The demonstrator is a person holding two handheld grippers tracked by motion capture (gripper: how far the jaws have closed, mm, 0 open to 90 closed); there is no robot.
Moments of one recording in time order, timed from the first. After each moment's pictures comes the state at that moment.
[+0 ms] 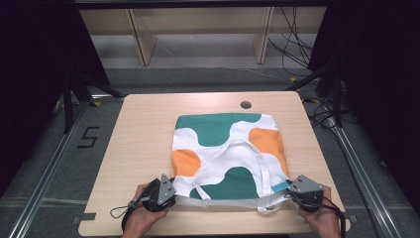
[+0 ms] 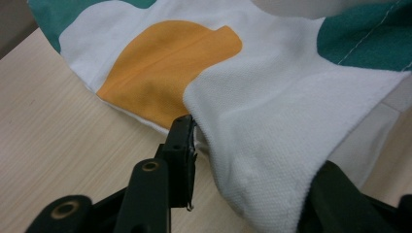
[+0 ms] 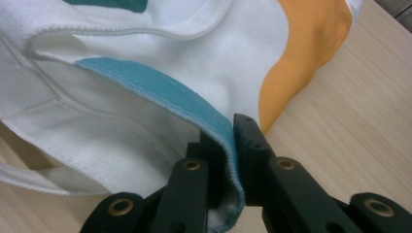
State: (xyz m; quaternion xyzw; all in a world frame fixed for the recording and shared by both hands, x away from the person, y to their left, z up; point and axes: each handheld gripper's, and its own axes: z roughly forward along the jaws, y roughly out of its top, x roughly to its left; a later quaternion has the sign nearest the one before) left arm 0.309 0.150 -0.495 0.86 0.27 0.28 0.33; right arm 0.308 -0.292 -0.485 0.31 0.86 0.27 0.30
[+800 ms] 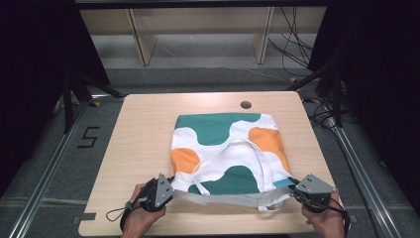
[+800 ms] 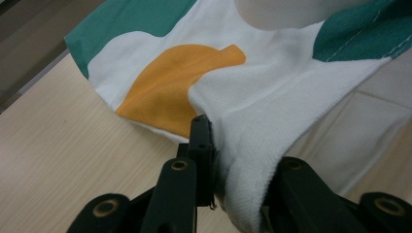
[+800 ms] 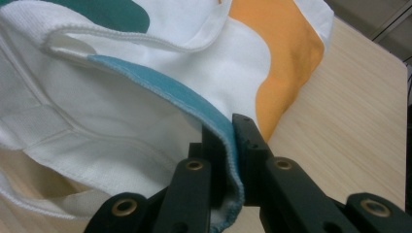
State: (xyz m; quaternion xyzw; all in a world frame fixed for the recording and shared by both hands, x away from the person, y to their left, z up) left arm 0.302 0.150 -0.480 0.84 0.27 0.32 0.35; right arm 0.299 -0.298 -0.470 0.33 0.83 0.33 0.31
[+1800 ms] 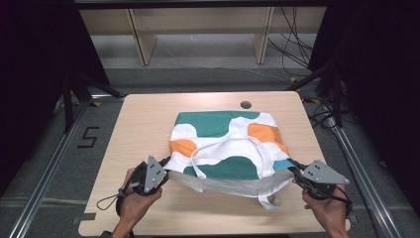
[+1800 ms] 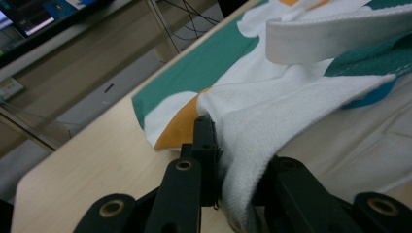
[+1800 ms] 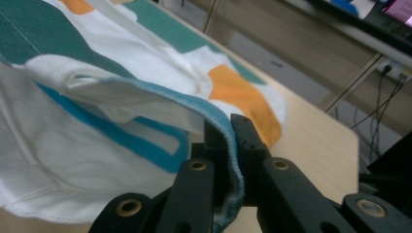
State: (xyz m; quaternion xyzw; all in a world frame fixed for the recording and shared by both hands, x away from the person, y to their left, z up) left arm 0.326 0.160 -0.427 0.78 0.26 0.38 0.42; right arm 0.310 -0.287 -0.413 0.30 0.78 0.40 0.37
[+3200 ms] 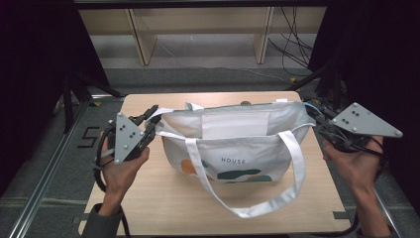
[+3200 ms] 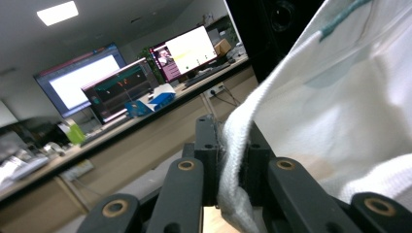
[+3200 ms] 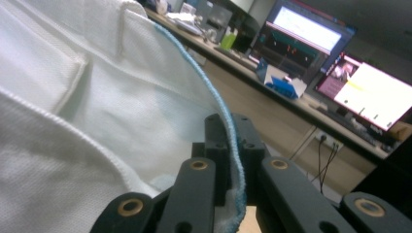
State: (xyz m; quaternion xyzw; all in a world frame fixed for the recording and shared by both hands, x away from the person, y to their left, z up) left arm 0.343 0.165 -0.307 0.66 0.24 0.47 0.53; right arm 0.342 -0.292 -0.271 0.26 0.72 0.45 0.46
